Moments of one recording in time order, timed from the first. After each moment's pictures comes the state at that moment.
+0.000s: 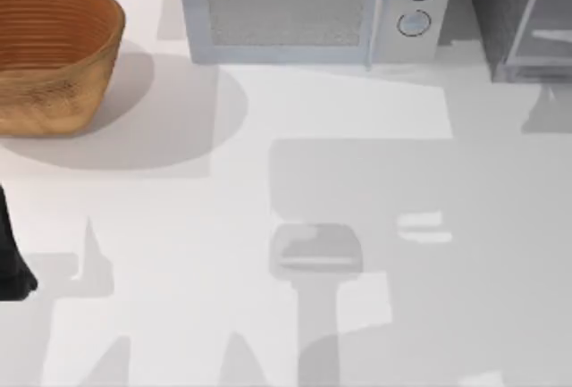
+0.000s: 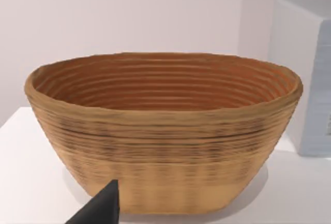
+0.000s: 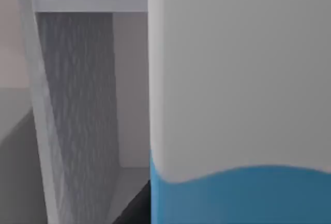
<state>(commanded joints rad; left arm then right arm) 0.00 0.00 0.00 0.00 0.00 0.00 -0.19 1.41 0.62 0.84 -0.18 0.02</state>
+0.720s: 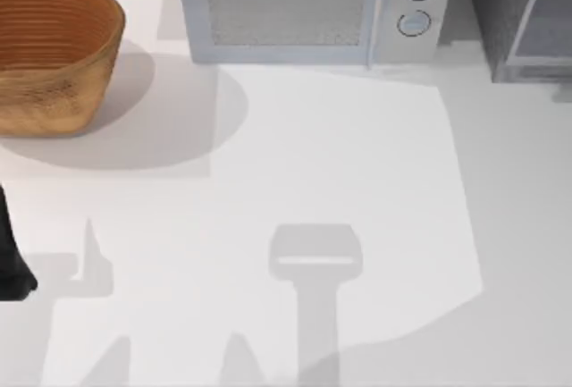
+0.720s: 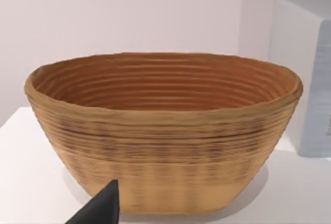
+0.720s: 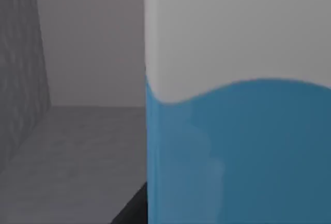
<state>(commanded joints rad) 0.00 0.00 0.00 0.00 0.00 0.00 -0.28 2.17 0.98 1.20 -0.26 0.02</state>
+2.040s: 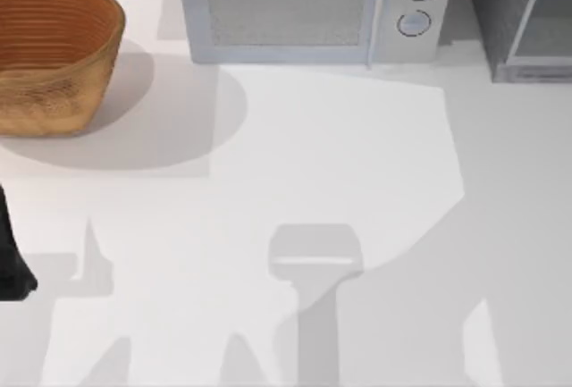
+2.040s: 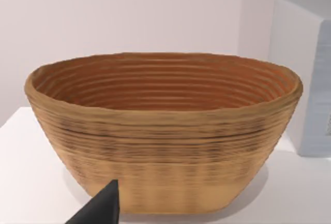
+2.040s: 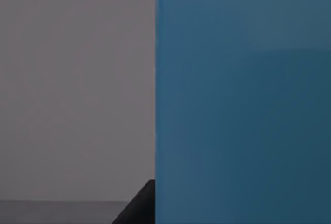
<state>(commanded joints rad) 0.00 0.00 0.00 0.00 0.00 0.00 -0.22 2.43 1.61 0.83 -0.20 0.01</state>
